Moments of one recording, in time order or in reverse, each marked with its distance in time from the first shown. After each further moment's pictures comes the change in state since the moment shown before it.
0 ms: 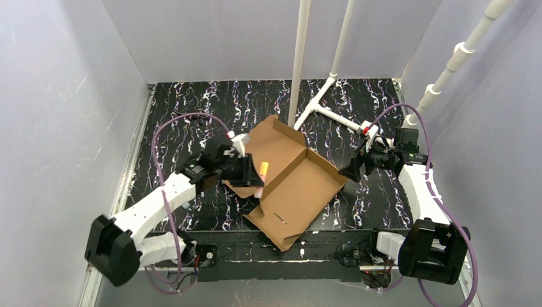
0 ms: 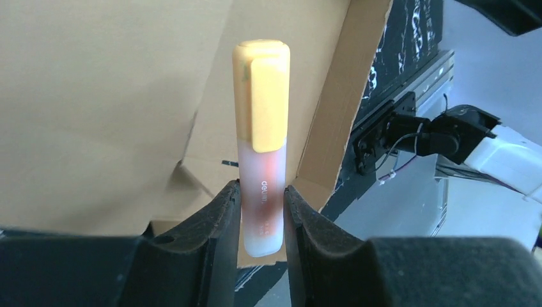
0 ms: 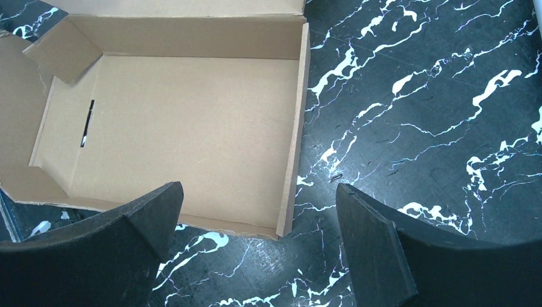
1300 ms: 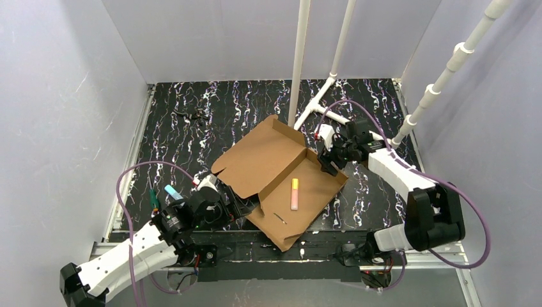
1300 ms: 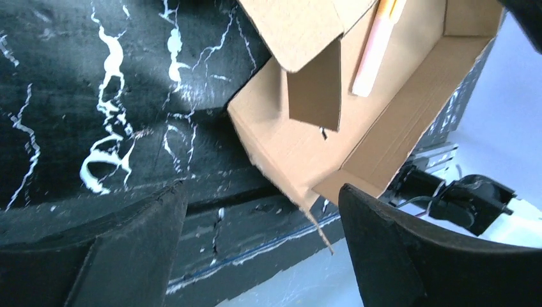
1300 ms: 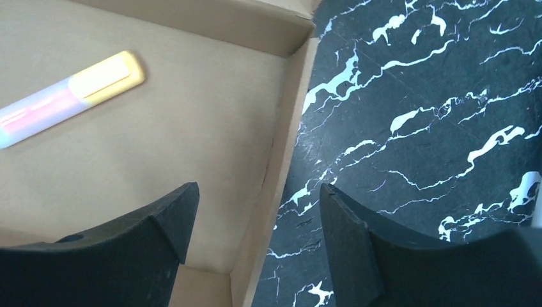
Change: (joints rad) left arm -0.330 -0.549 -0.347 -0.256 -0.483 -0.583; right arm 0.418 0.214 0.080 0.158 0.468 -0.013
